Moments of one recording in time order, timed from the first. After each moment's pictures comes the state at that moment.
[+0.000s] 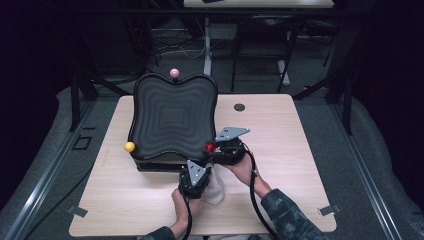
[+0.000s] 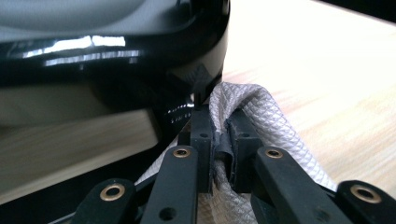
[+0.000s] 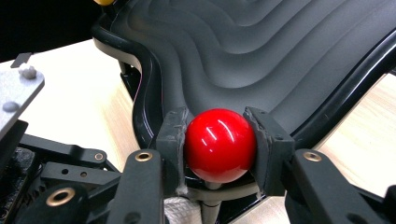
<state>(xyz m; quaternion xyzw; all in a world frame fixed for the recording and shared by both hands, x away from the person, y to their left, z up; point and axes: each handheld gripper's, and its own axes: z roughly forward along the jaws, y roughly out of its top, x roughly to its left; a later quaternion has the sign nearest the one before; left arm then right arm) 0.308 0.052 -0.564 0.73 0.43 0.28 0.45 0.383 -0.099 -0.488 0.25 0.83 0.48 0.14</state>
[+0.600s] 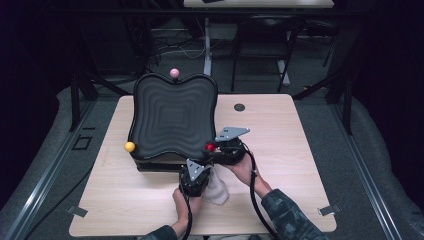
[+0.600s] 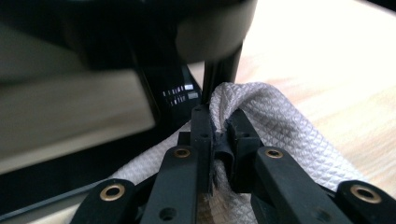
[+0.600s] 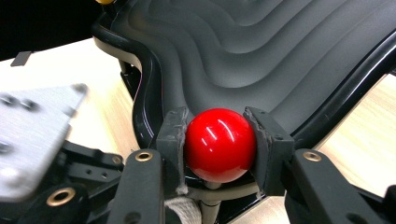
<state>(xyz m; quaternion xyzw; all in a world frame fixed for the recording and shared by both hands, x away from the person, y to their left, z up) 0.315 0.055 -0.572 0.72 0.46 0.25 0.45 0.383 -0.099 -0.488 0.25 0.83 0.48 0.14</state>
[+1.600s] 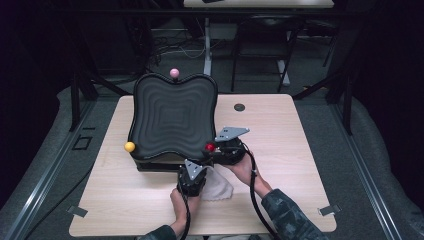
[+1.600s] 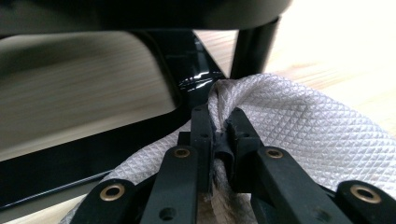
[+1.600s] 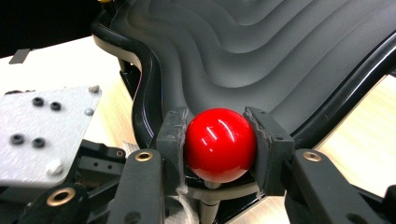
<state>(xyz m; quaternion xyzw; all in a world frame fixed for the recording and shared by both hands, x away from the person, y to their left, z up) 0.322 0.062 -0.585 0.74 0.47 0.25 0.41 0.383 -0.099 -0.487 0.25 0.83 0.47 0.14</state>
